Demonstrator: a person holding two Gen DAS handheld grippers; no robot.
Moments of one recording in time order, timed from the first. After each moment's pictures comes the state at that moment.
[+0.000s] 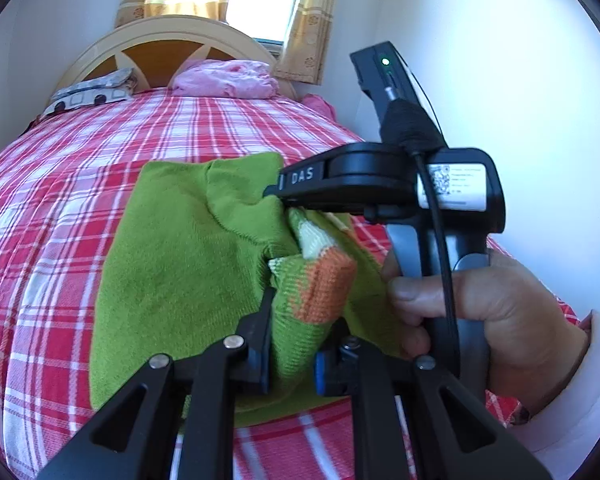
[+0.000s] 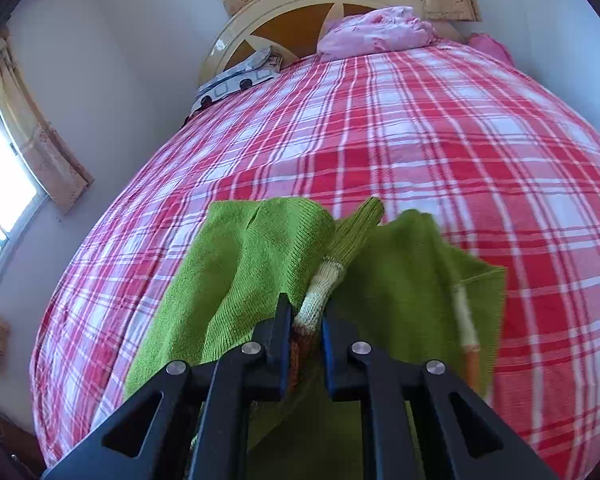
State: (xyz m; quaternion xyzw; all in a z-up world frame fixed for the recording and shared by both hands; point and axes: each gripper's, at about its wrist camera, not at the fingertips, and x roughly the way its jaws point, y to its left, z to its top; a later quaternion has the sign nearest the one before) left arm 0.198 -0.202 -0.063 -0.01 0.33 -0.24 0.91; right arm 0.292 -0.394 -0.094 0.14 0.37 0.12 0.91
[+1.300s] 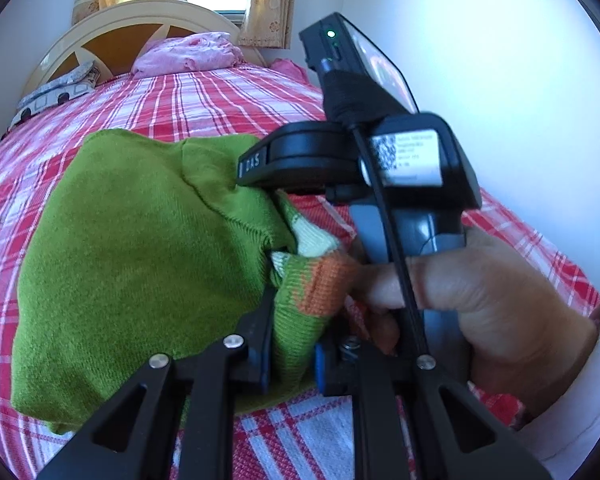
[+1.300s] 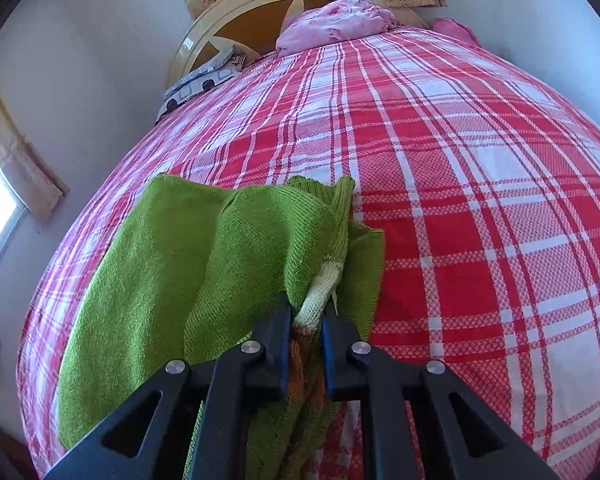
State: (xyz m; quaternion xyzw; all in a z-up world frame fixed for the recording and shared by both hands) left arm 0.181 -0.284 -0.090 0.05 0.37 -0.26 0.89; right arm 0.289 -0.467 -0.142 0.16 0.39 0.08 0.90
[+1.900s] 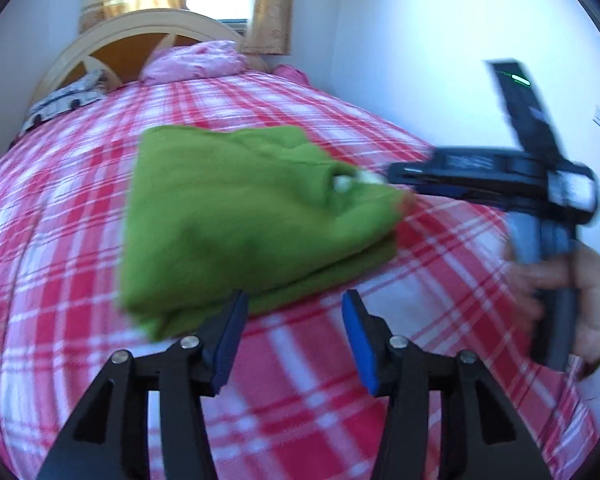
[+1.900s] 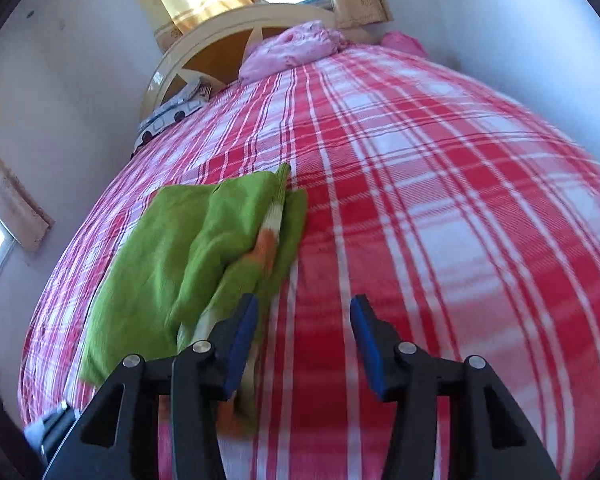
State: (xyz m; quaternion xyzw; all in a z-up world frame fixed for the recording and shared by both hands) left arm 0.125 -0.194 -0.083 0.05 0.36 -0.26 0.90; right arm 0.146 -0.486 -0.114 0.19 0.34 0.00 0.92
